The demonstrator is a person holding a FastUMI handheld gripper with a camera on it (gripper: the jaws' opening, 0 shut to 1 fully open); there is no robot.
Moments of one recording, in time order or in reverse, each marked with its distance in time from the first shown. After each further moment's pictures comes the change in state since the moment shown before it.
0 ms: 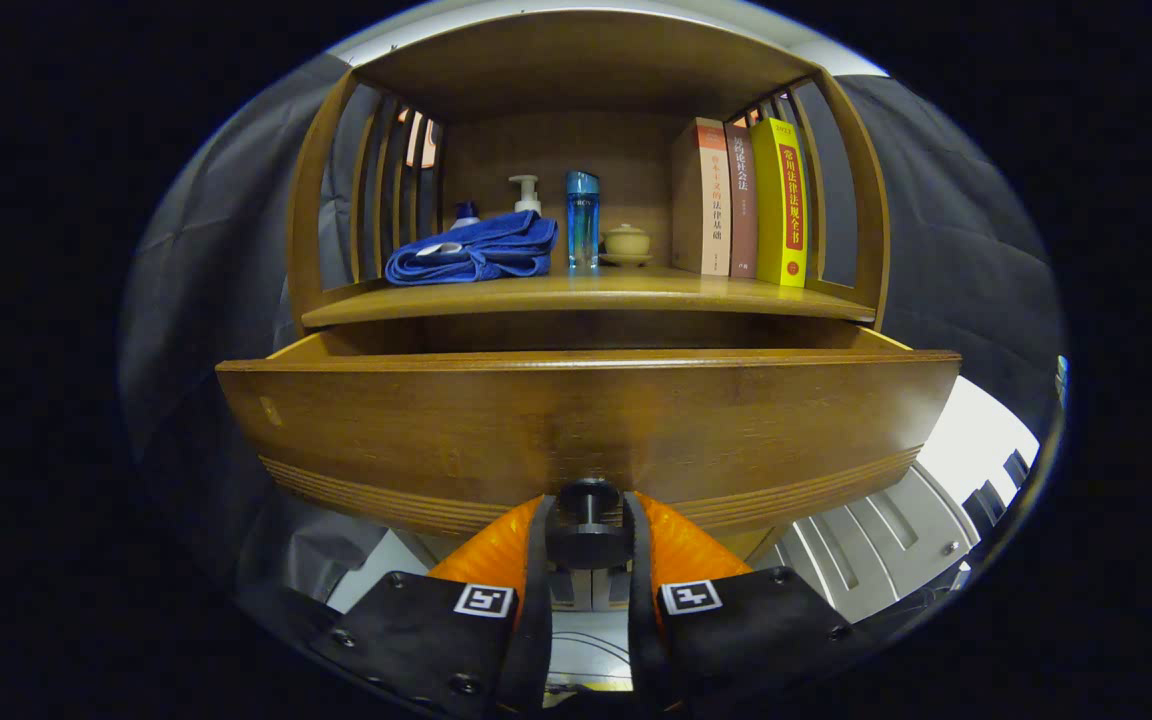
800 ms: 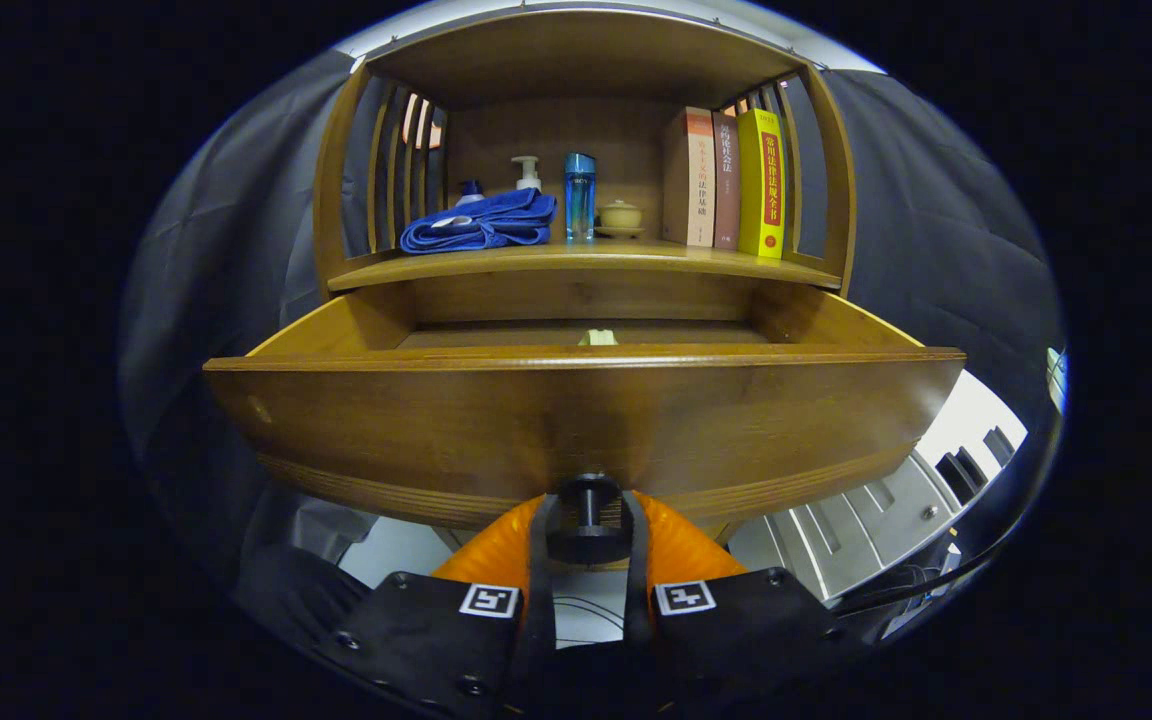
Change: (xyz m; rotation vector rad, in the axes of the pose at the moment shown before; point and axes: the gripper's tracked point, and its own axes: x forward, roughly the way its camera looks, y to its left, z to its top) arm -0.059 -0.001 -0.024 0.001 0.070 -0.015
